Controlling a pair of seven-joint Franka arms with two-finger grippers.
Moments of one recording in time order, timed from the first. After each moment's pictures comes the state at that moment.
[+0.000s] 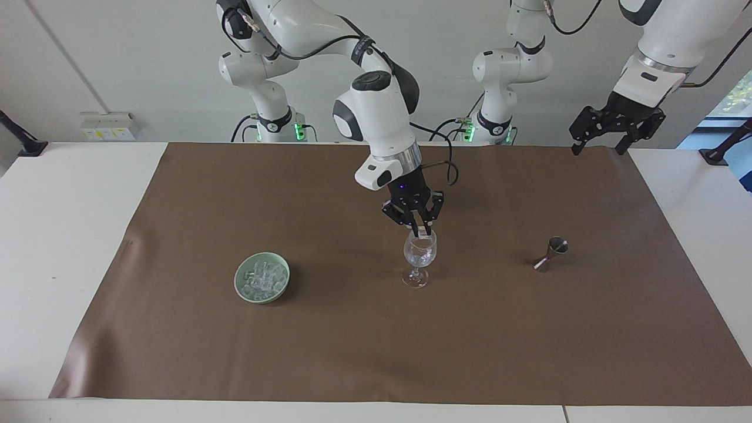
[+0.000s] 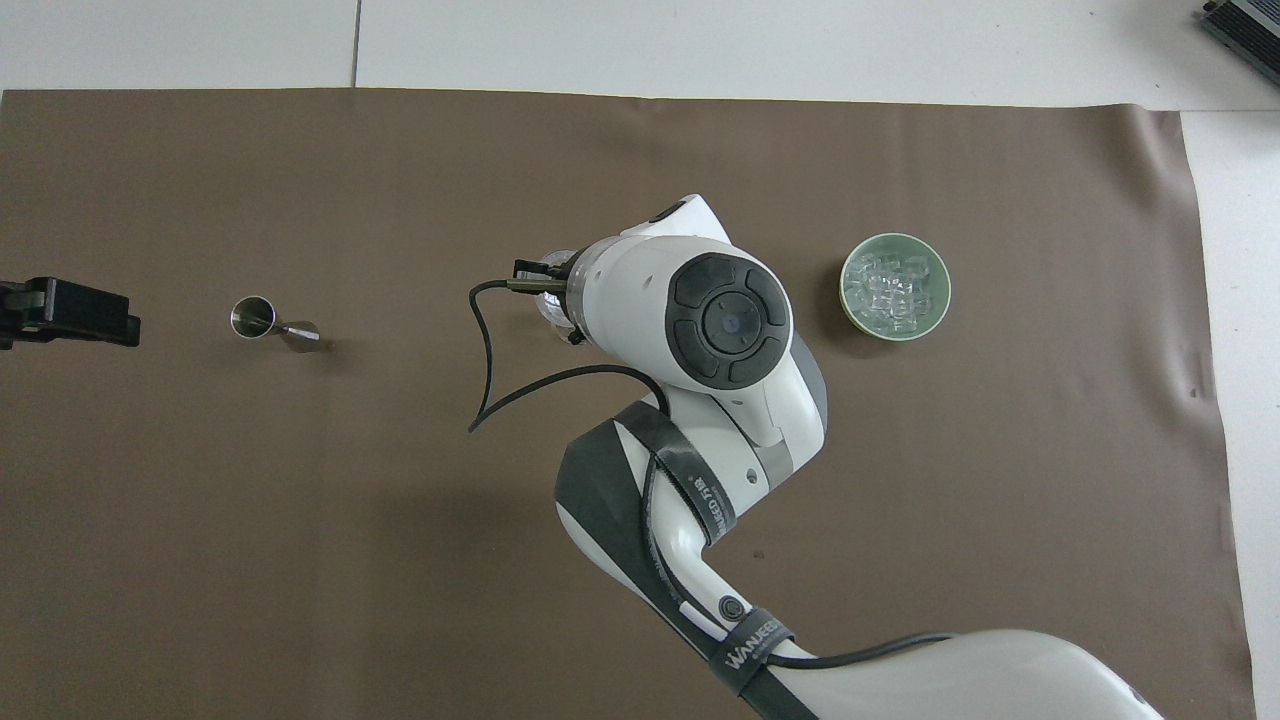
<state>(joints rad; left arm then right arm) 0.02 -0.06 -0.09 -1.56 -0.02 1.53 -0.03 0.46 0.40 0.18 -1.55 0.02 2.40 0.72</state>
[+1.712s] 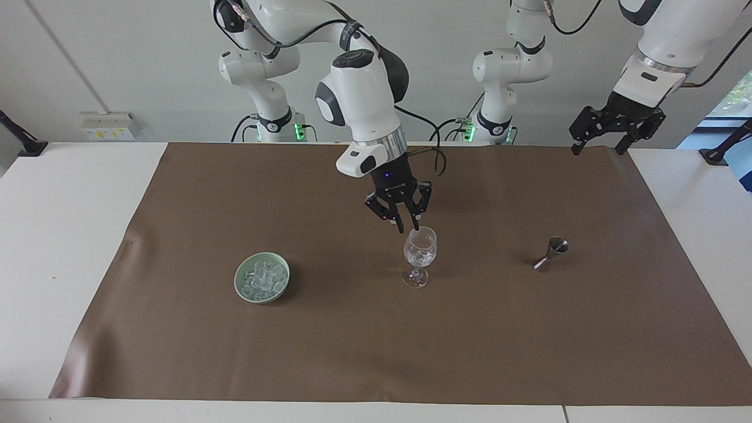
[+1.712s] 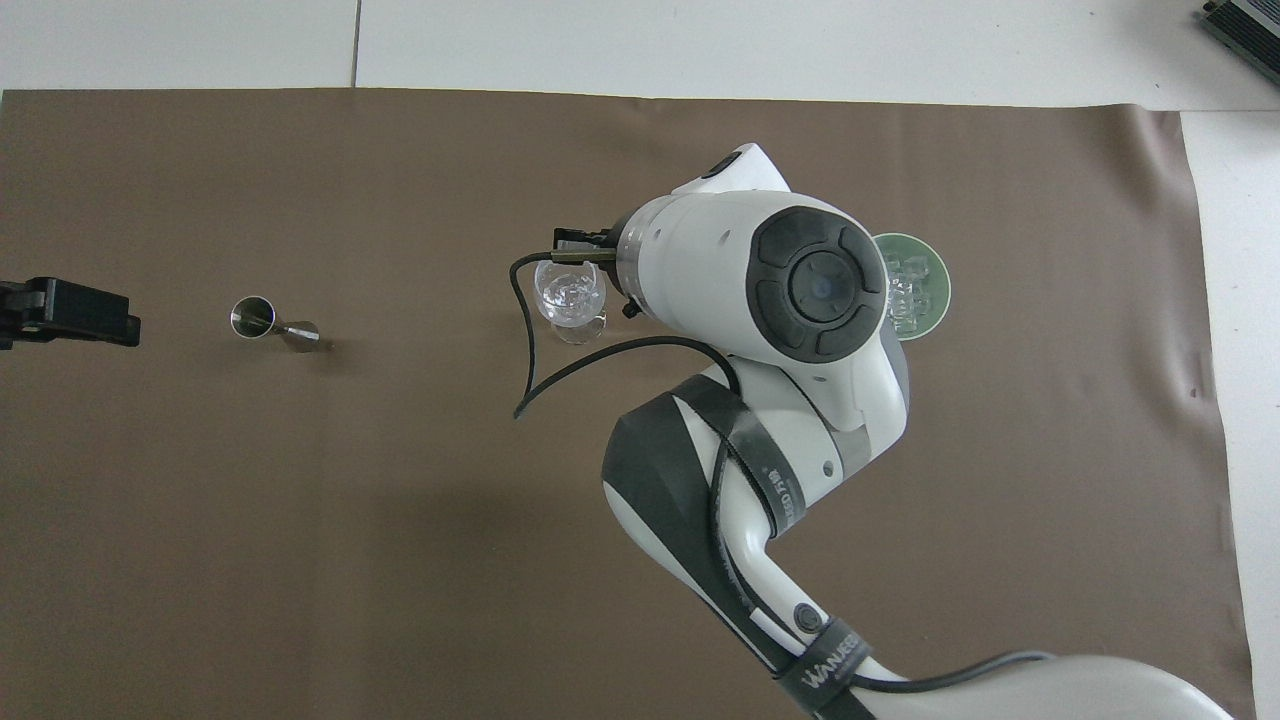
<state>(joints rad) 0.02 -0.06 -0.09 -1.56 -0.02 1.53 -0.03 0.39 0.32 0.17 -1.51 0.01 2.27 0.57</state>
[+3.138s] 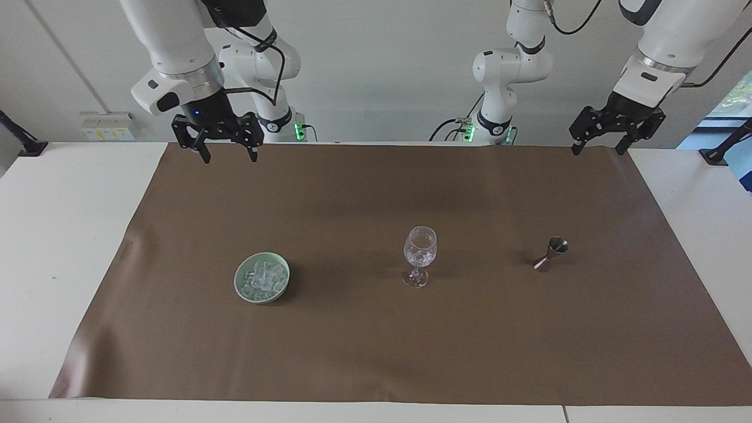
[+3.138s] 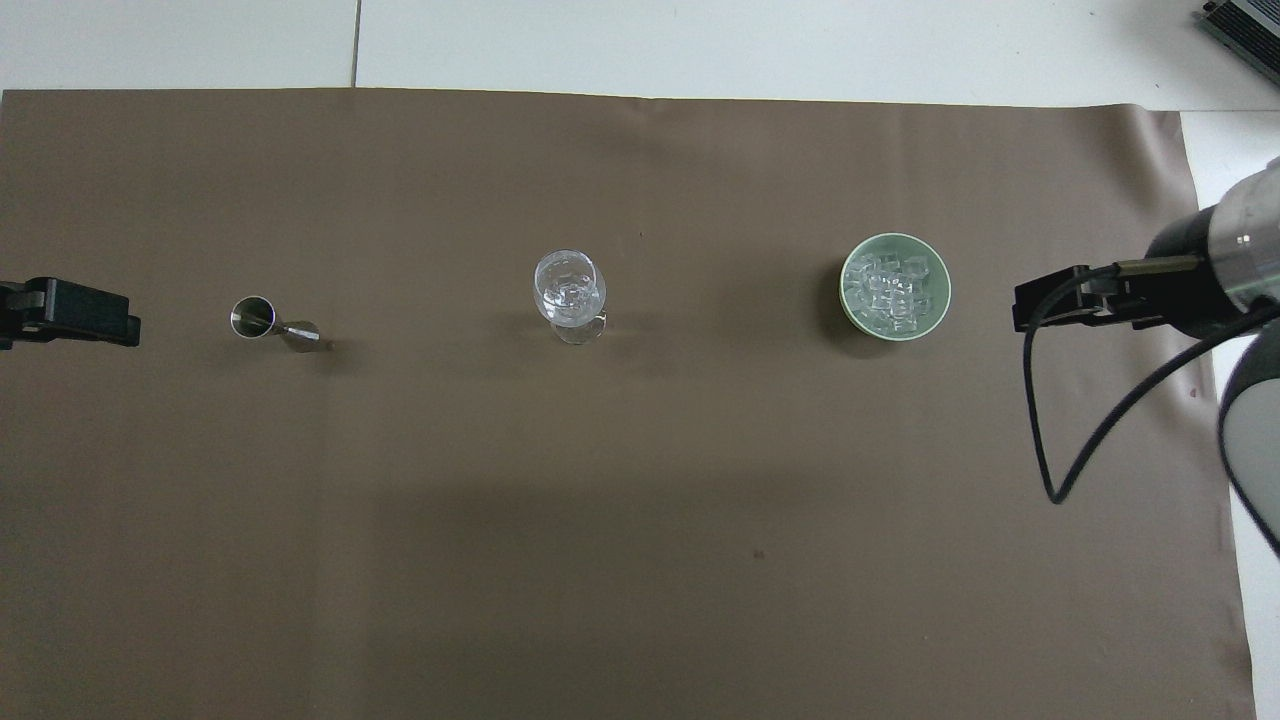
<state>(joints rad) 0.02 -0.06 -0.09 -1.56 -0.02 1.53 -0.03 -0.10 0.01 0.16 -1.51 0.01 1.53 0.05</state>
